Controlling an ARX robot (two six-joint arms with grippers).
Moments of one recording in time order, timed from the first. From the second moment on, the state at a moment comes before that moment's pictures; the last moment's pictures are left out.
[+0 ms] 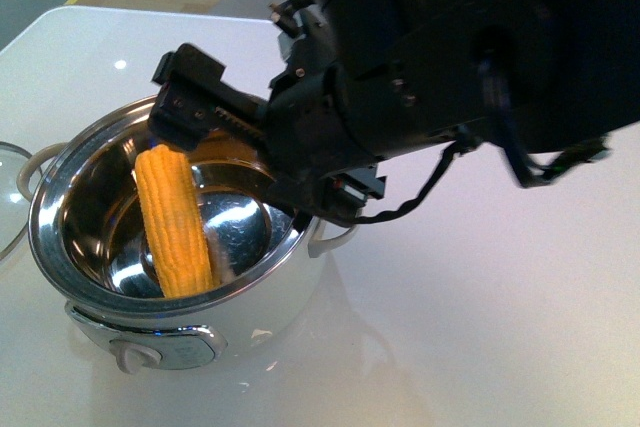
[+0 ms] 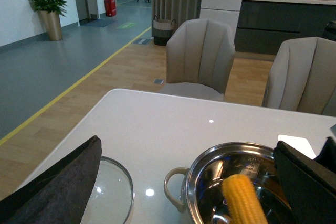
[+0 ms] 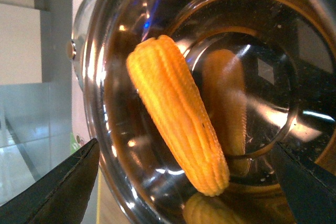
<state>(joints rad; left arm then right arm) 0.00 0.01 0.01 0.00 0.00 0.00 0.63 2.05 1.07 0.26 -0.31 0.81</state>
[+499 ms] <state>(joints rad) 0.00 0.01 0.01 0.00 0.00 0.00 0.24 1.30 0.55 0.14 -0.31 0.61</state>
